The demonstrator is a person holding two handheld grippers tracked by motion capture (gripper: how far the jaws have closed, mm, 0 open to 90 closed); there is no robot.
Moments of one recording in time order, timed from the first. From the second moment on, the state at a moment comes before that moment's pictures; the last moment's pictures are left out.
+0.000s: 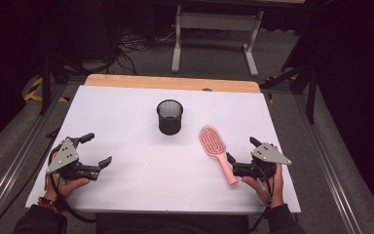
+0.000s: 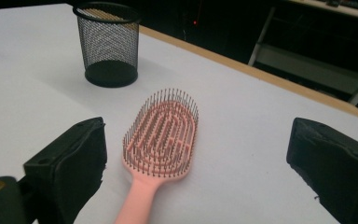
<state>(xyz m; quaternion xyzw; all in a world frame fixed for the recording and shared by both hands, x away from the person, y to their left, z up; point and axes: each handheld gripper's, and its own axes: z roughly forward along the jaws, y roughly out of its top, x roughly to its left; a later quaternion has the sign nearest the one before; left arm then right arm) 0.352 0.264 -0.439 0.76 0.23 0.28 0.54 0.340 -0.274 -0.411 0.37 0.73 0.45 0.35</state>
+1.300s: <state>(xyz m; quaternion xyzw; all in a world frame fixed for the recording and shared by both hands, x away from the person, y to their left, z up) 0.356 0.261 -0.445 0.78 0.23 0.27 0.52 0.415 -0.227 -0.425 0.45 0.86 0.20 0.13</state>
